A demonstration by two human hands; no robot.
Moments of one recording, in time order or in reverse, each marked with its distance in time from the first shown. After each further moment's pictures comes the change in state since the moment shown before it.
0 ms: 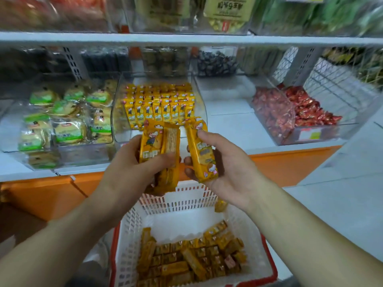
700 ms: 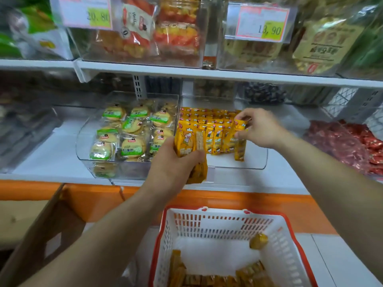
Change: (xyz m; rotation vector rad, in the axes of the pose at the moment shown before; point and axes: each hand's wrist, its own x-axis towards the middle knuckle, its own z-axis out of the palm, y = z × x) left_hand 0.060 0.000 -0.069 0.081 0.226 0.049; right_hand 0.186 -0.078 0.004 -1.640 0.198 -0.513
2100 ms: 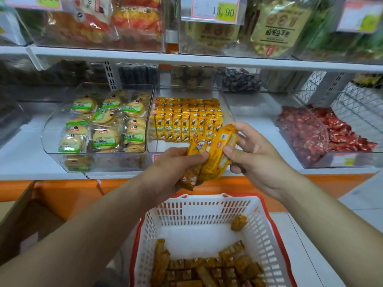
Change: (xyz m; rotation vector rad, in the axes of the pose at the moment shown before) left_hand -0.016 -0.006 0.051 -0.384 -0.474 -0.259; right_hand -0.153 -0.023 -0.010 1.172 -0.130 0.083
